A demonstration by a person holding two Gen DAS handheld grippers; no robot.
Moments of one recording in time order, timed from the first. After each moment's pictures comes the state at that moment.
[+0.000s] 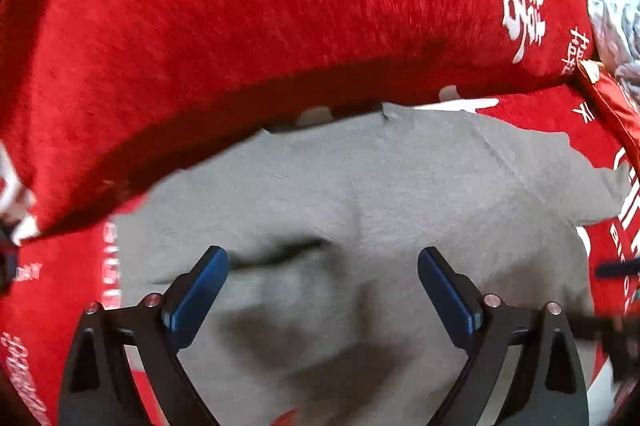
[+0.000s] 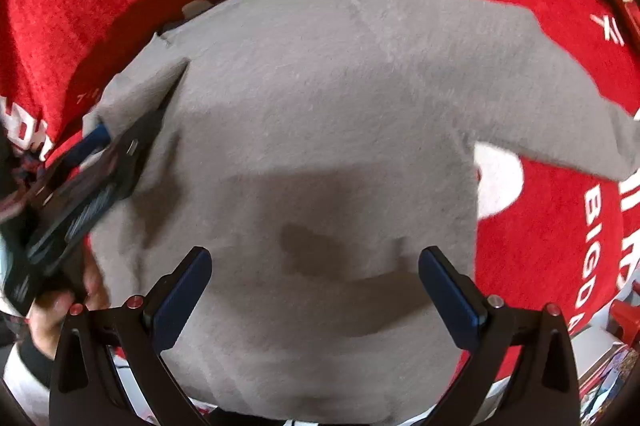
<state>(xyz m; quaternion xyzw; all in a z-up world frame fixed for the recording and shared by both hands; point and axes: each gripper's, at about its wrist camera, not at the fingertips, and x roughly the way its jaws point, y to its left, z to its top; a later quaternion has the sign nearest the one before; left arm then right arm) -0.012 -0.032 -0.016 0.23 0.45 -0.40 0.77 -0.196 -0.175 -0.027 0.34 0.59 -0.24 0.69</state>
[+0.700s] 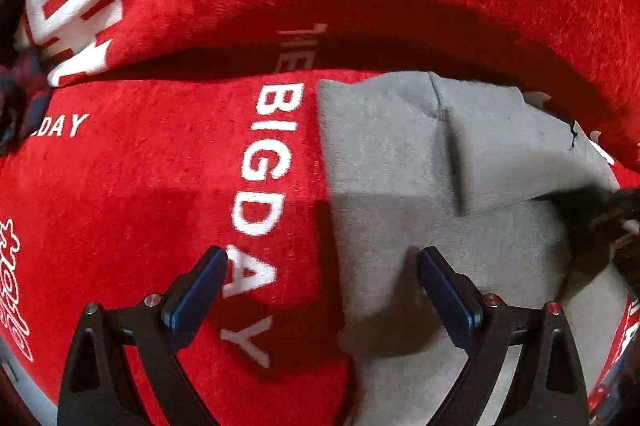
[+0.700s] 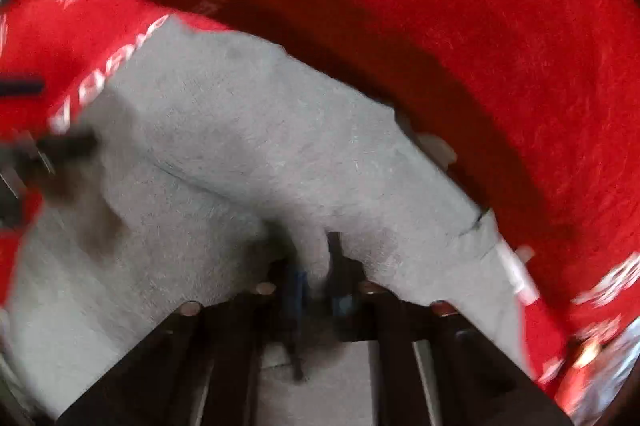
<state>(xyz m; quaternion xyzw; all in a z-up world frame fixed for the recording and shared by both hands) 0.122 0.097 -0.079 0.13 0.61 -0.23 0.75 0.013 -0.086 -0.043 -0.01 0.59 -0.12 0.80</state>
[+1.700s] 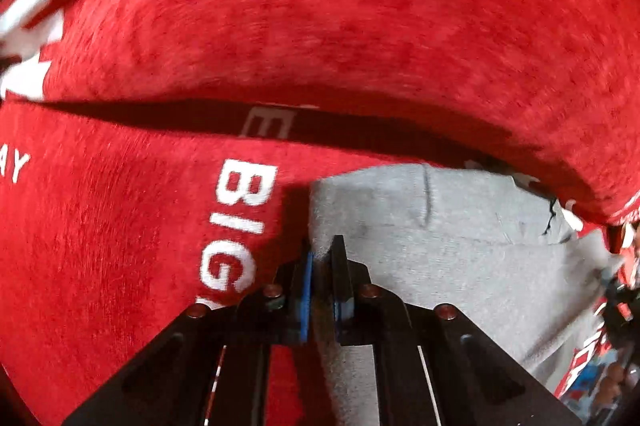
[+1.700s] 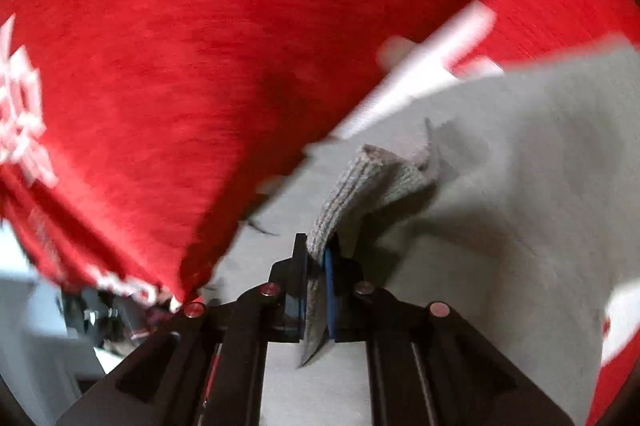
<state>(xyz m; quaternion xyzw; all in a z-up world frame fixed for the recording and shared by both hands) 0.183 0.085 -0.080 0.04 0.64 -0.26 0.72 -0.160 -0.277 -0.036 0.54 0.35 -0.20 0.74</state>
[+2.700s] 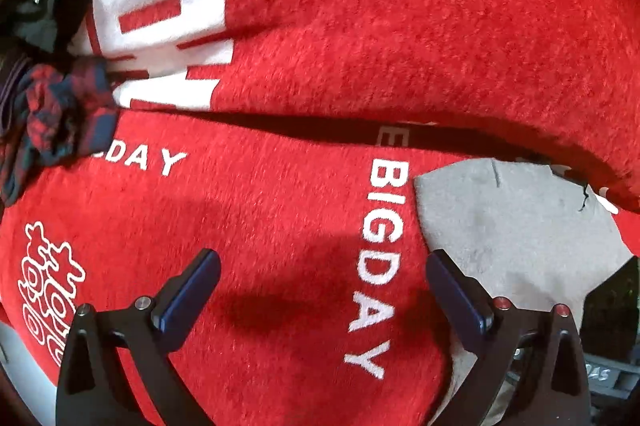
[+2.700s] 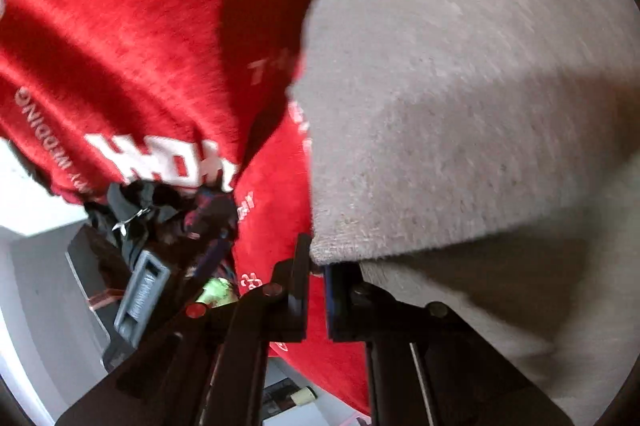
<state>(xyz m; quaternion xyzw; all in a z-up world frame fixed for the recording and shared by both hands) 0.187 0.182 -0.026 0.11 0.58 -0.19 0.78 -0.017 -0.045 -0.108 0.65 0.40 0.00 0.64</state>
